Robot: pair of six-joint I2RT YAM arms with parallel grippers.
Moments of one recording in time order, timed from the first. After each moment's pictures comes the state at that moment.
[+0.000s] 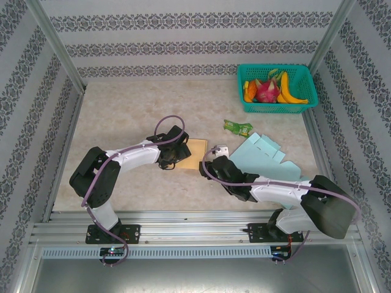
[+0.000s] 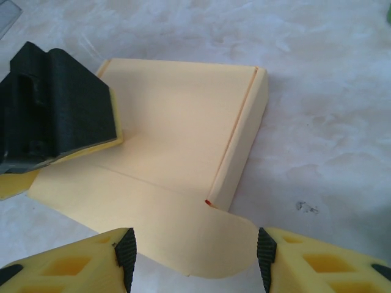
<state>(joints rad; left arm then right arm) -0.63 1.73 1.07 -0.49 -0.09 -1.11 0.90 1.32 0.48 0.22 0.31 0.62</state>
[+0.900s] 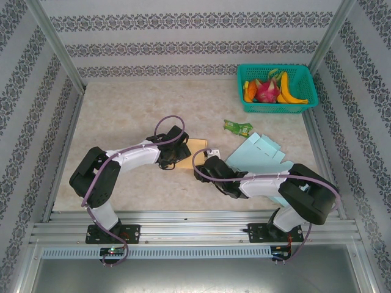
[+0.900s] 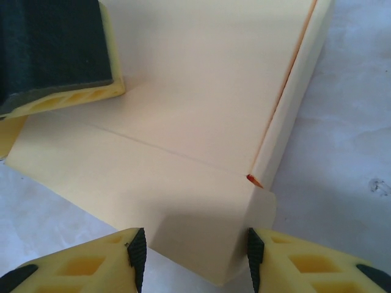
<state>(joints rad) -0.63 1.73 1.06 -0.49 -0.09 -1.11 0.89 1.51 0.53 0.28 0.19 0.65</state>
